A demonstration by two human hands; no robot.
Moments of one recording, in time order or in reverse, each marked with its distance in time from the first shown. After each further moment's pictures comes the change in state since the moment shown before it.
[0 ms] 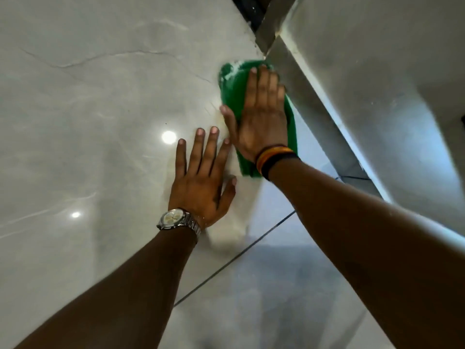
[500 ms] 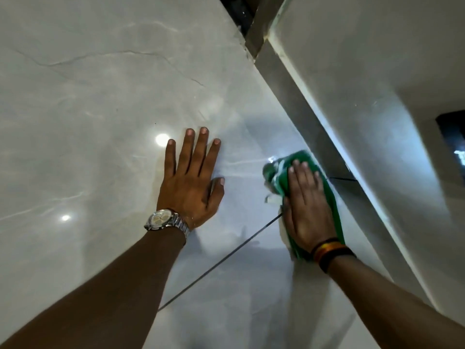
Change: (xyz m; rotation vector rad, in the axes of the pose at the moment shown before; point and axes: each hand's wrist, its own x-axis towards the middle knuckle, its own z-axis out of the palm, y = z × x) left_hand 0.001 -0.002 0.000 -0.021 0.041 -0.003; right_hand -0.162 0.124 0.019 0.019 -0.074 -0.152
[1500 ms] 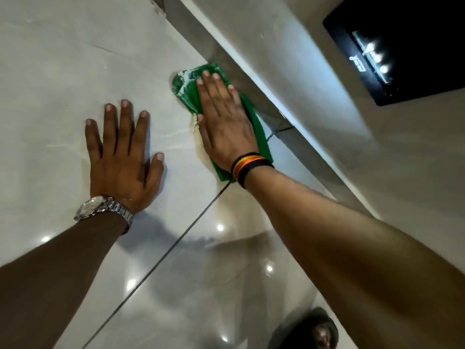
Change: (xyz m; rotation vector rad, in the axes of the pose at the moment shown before) left_hand -0.007 -0.002 0.002 0.042 -0.015 0.043; right_hand 0.083 -0.033 -0.008 0.102 0.200 0.014
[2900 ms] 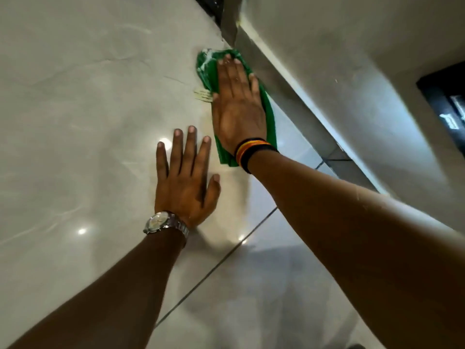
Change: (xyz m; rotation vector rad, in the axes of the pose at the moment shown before) left_hand 0.002 0.008 0.002 -0.032 0.002 -0.036; right_hand 0.090 -0.059 0.005 0.028 0.016 0.133
